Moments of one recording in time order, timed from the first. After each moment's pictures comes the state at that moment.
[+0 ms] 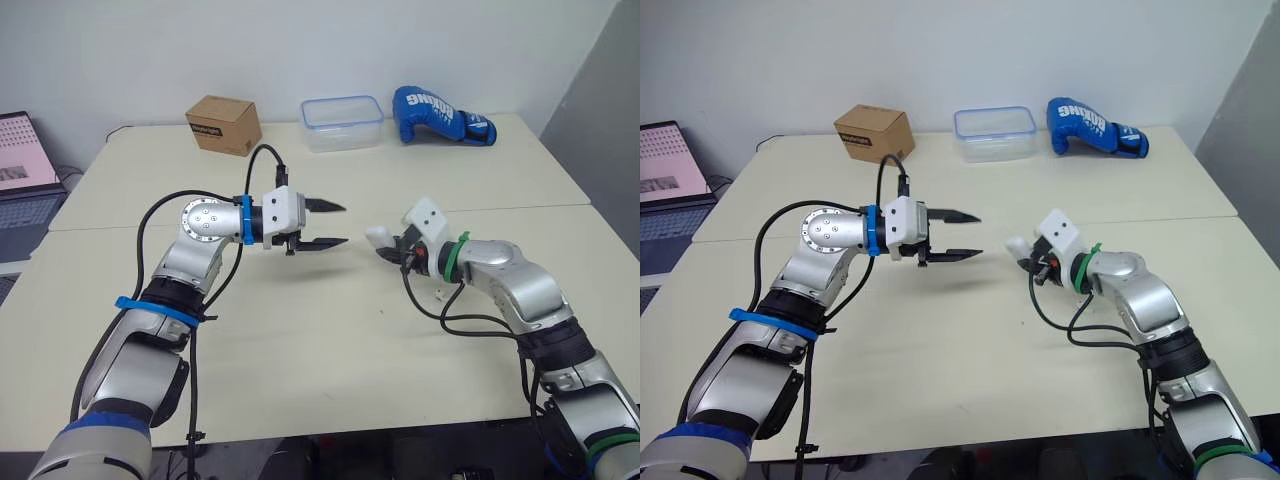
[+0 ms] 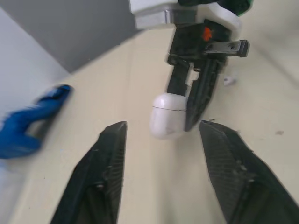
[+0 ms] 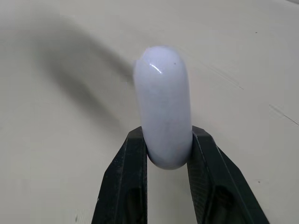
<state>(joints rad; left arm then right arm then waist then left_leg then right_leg) -0.89 0.57 -0.32 0.52 -0.28 -0.31 -1.24 -0.65 -0.53 0.29 -0.01 0.24 0.63 0.70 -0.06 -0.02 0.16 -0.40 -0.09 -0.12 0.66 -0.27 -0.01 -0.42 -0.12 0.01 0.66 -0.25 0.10</state>
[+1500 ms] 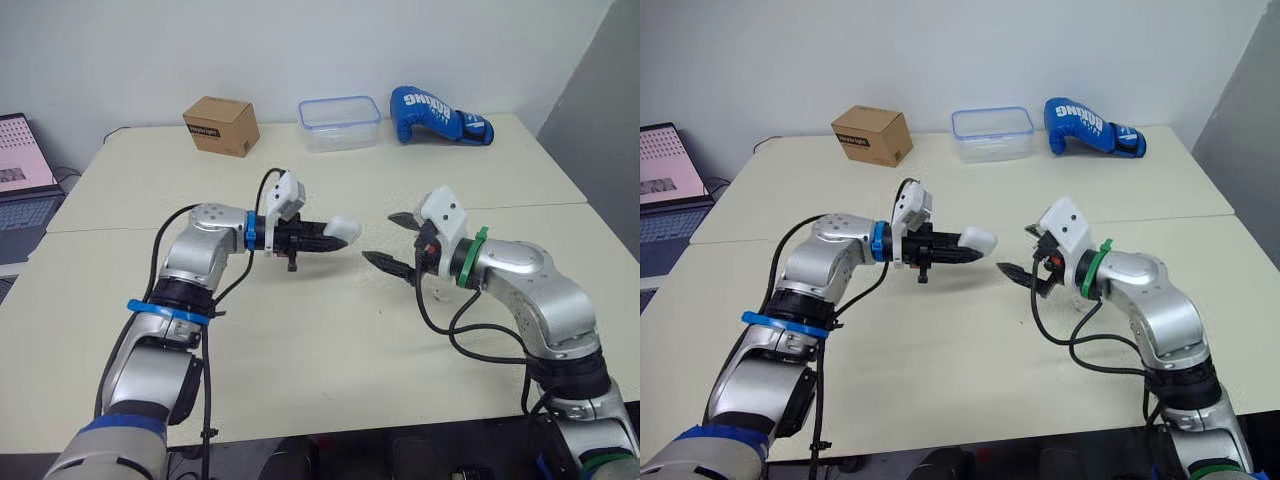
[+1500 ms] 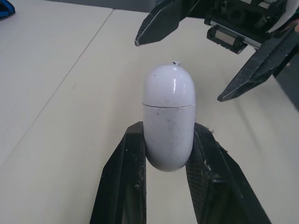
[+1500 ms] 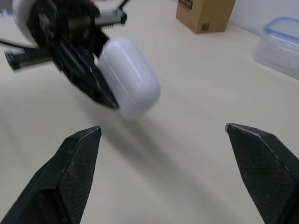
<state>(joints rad) -0.85 0.48 -0.15 0.39 -0.32 0.39 -1.31 -0.55 -0.42 0.07 -0.38 0.30 0.82 0.69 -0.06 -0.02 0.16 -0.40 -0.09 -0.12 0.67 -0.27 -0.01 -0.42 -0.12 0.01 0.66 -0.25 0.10</state>
